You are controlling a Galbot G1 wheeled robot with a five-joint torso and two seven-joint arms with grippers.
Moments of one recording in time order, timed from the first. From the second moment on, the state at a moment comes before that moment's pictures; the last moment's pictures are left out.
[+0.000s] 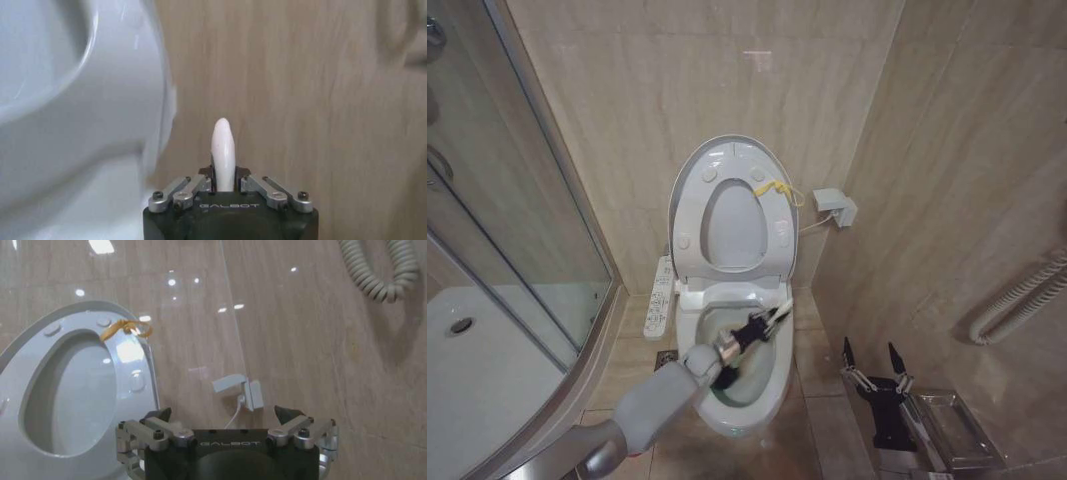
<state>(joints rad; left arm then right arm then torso) 0.44 -1.33 0.56 -1.00 -0.58 -0.52 0.33 -1.67 1.52 0.65 1.93 0.33 0.57 -0.09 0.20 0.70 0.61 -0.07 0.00</state>
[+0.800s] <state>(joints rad) 0.44 -1.38 0.58 -0.98 -0.60 -0.56 0.35 -1.68 1.53 0.65 1.95 0.33 0.57 -0.09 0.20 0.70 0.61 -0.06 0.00</state>
